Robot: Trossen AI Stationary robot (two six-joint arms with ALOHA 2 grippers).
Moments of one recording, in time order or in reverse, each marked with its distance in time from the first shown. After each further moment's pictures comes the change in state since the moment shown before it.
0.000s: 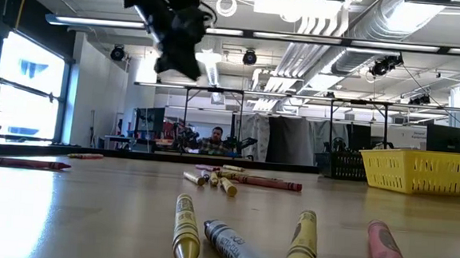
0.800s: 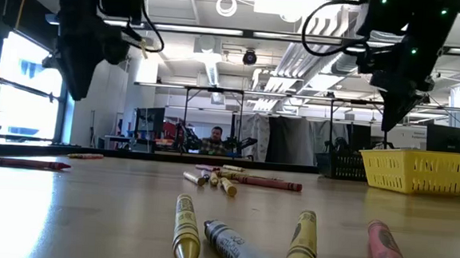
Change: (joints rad) left arm -0.149 -0.350 -0.385 -0.445 -0.175 -0.394; right arm -0.732 -0.050 0.000 -0.261 0.901 0.078
